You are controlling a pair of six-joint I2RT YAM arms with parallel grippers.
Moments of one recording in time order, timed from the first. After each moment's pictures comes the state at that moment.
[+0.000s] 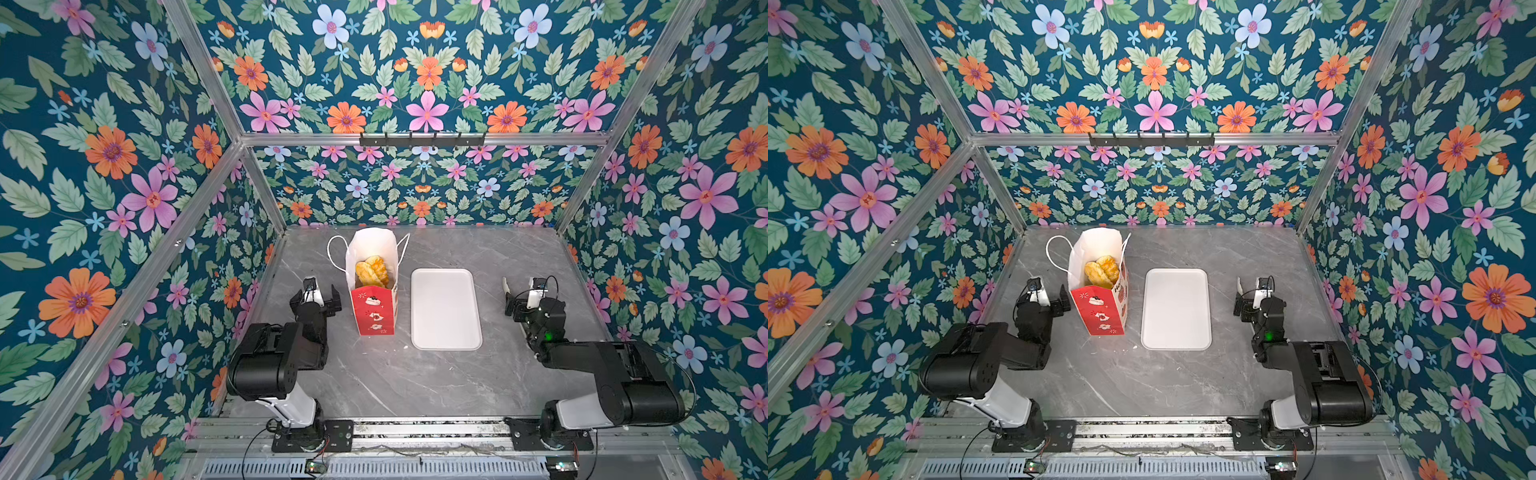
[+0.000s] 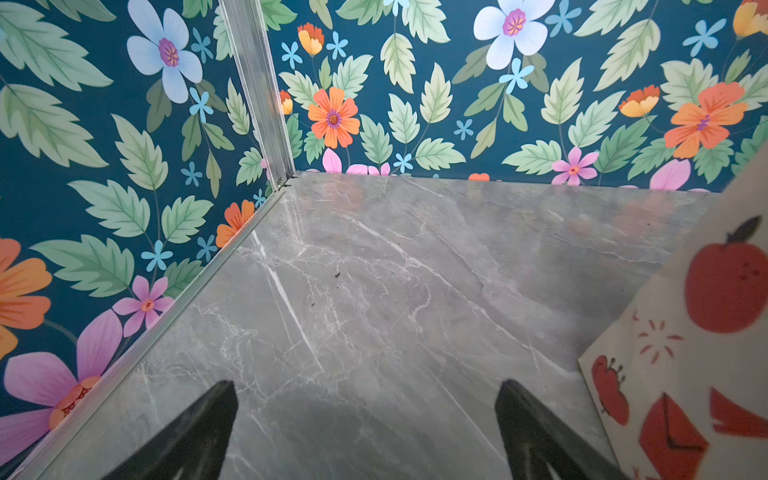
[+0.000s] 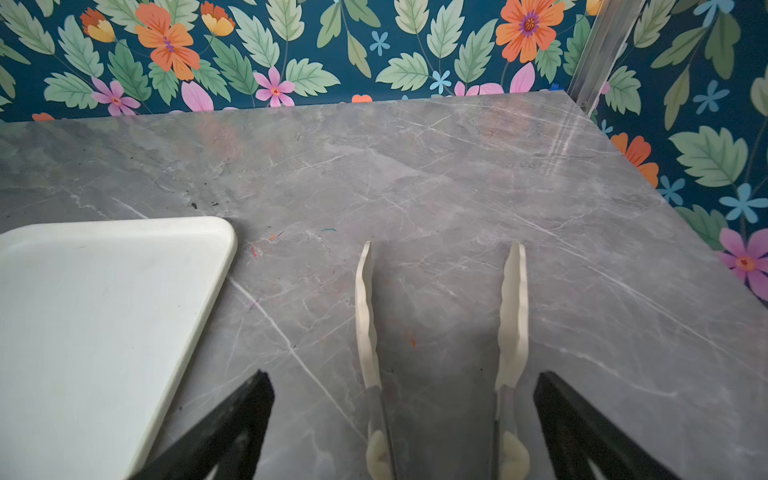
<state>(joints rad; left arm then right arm) -0.04 1.62 0.28 1.17 -0.22 0.00 0.00 1.44 0.30 0.79 0.03 0.06</state>
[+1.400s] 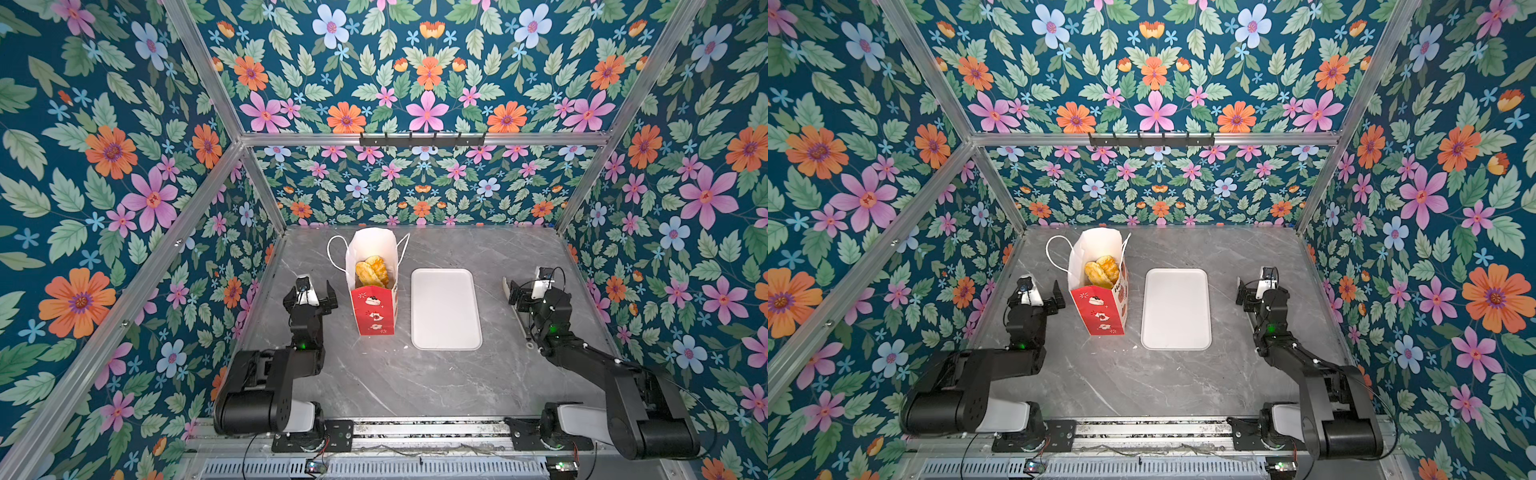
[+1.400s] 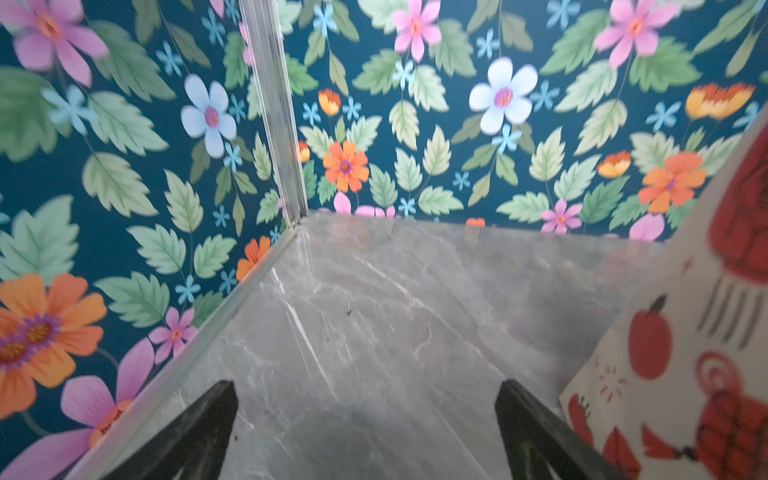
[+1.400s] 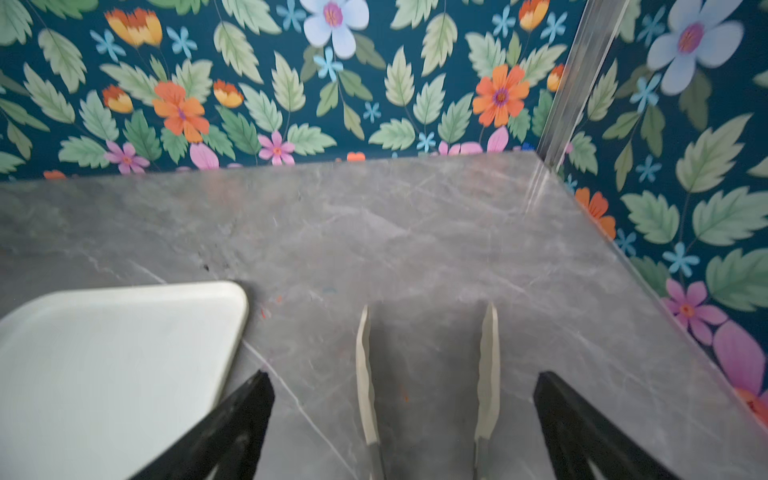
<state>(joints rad) -0.03 1.30 0.26 1.04 -0.24 -0.01 0.06 1.24 0.42 0.56 0.12 0.06</state>
